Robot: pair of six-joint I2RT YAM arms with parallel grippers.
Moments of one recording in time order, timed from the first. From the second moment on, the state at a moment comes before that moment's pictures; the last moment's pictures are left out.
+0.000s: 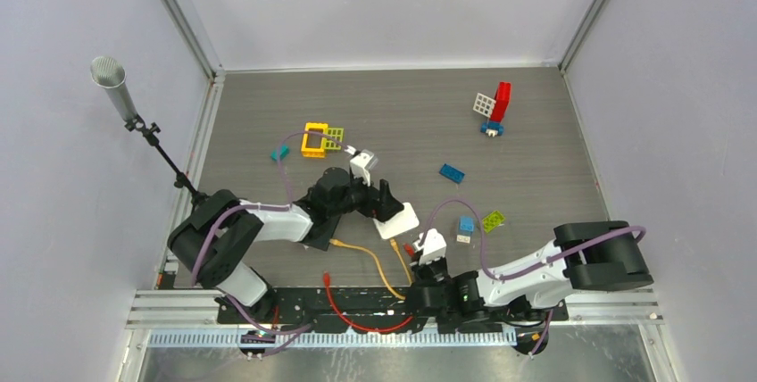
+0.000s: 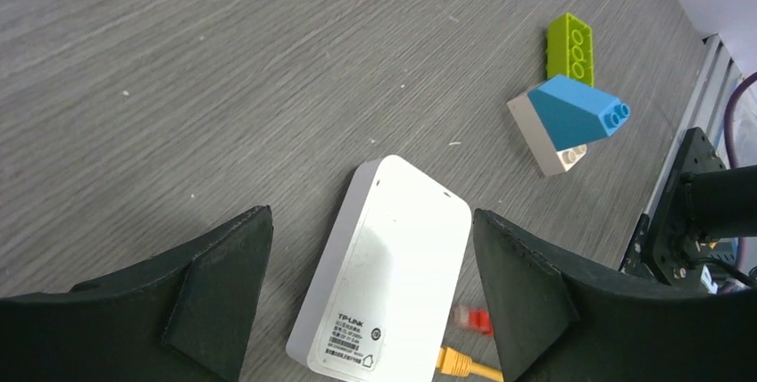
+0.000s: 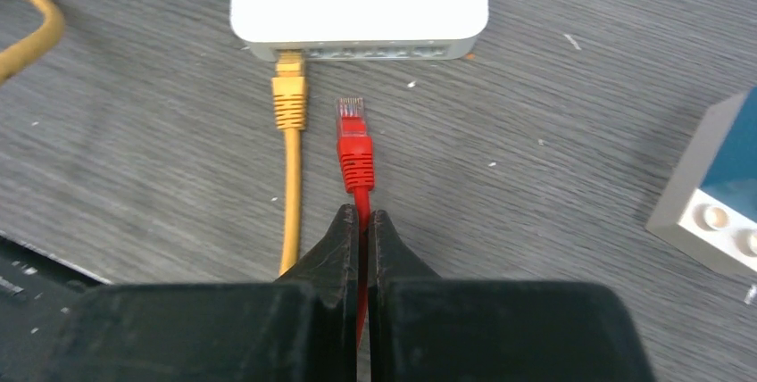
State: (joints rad) left arm -0.73 1.54 0.52 0.66 0.27 -0.43; right arm 1.63 1.34 0.37 0.01 0.98 0.93
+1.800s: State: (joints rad) left arm -0.75 1.60 0.46 0.67 0.05 -0.46; right arm 1.43 1.58 0.13 0.94 0.98 0.50
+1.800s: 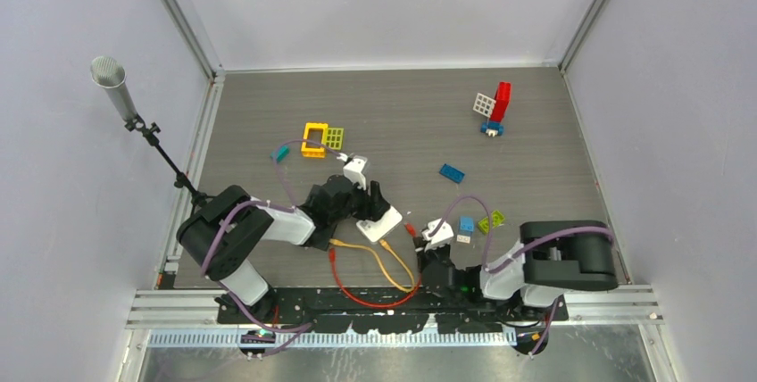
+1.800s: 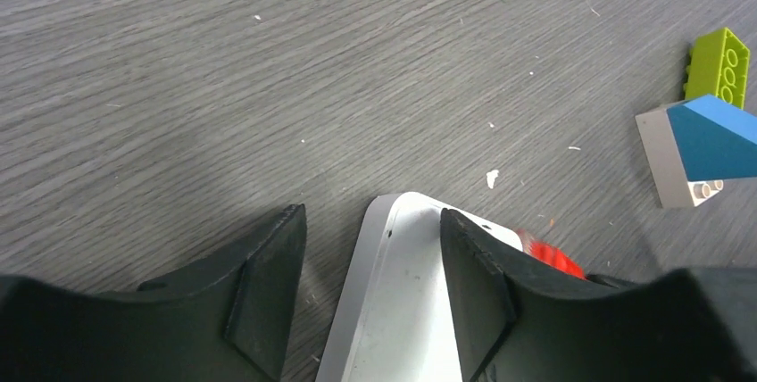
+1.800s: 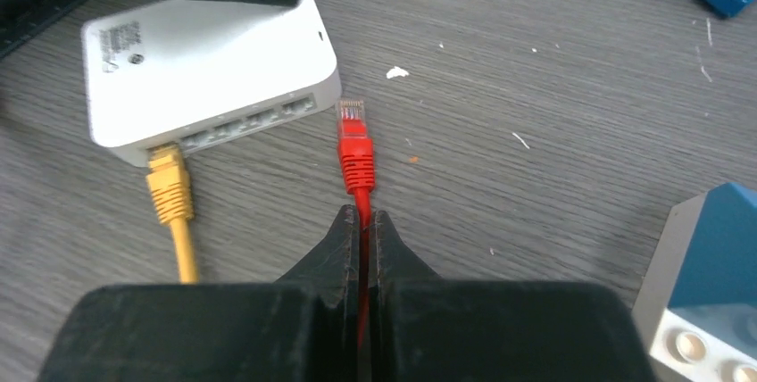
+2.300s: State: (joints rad) left arm -0.75 1.62 0.50 0.63 0.05 -0.48; right arm 1.57 1.44 0.15 0.64 1.11 0.54
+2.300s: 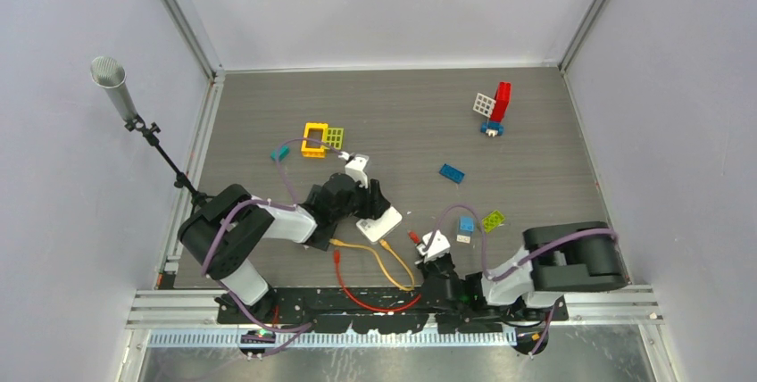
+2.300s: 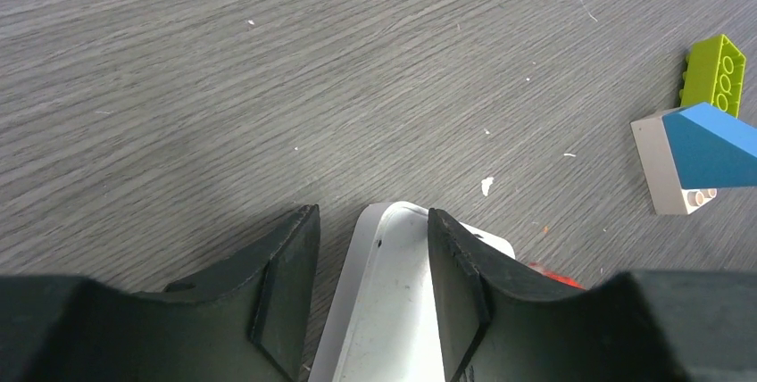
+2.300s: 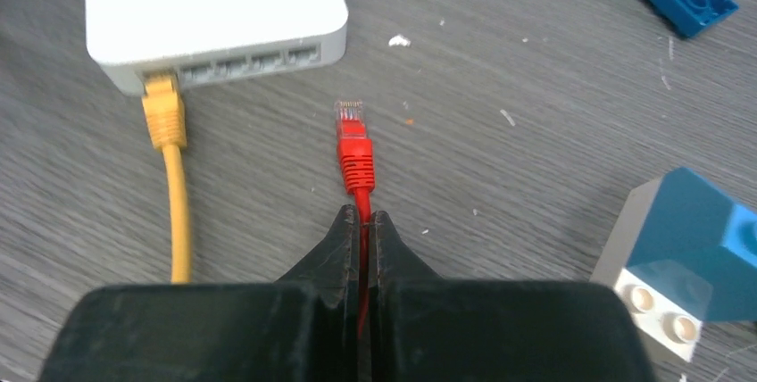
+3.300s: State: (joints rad) left arm -0.75 1.59 0.47 0.63 0.04 -0.51; right arm 1.54 1.81 0.18 1.26 0.99 0.11
